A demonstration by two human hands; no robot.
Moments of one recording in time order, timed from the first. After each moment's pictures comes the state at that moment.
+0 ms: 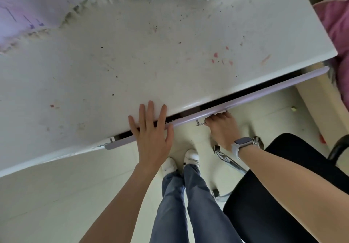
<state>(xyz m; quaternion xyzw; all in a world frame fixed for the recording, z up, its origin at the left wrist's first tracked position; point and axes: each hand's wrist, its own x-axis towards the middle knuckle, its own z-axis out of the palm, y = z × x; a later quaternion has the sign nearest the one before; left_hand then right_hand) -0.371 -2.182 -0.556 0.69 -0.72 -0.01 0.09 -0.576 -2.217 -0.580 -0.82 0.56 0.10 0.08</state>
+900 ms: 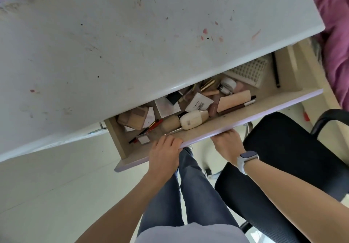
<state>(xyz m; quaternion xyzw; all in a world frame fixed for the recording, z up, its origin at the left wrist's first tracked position) -0.398 -2.106 -0.549 0.57 -0.79 -0.21 0.06 -0.604 -2.126 -0.577 -0.83 0.53 0.10 0.13</state>
